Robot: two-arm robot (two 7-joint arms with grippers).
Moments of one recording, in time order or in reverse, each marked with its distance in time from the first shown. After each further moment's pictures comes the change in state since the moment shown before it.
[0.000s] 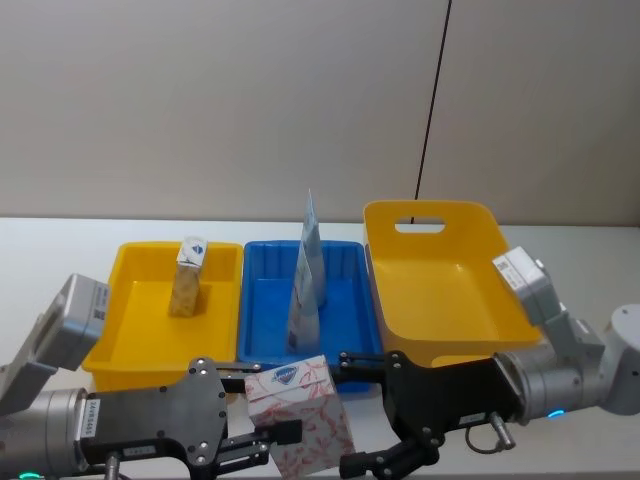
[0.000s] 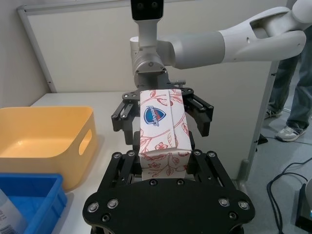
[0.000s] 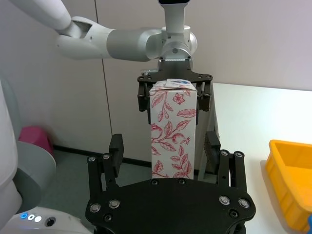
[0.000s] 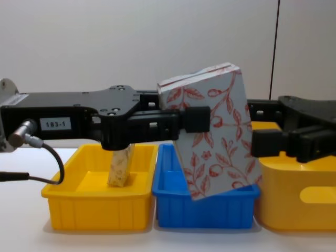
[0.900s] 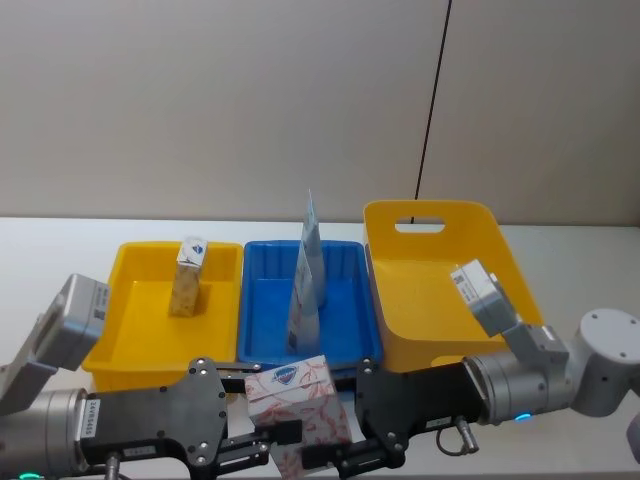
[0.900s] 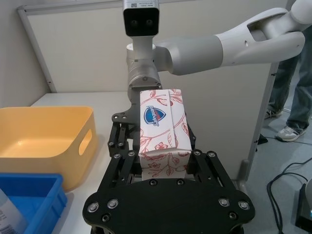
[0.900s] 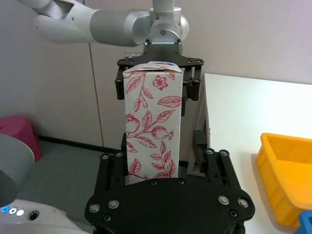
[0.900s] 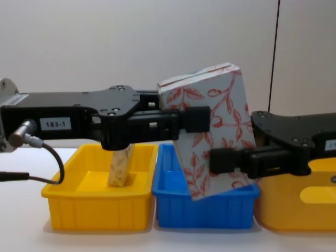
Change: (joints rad) left arm 0.000 0.000 0.000 0.000 0.000 0.000 0.000; right arm 0.030 -0.041 -0.052 0.051 -0.058 -0.057 -0.060
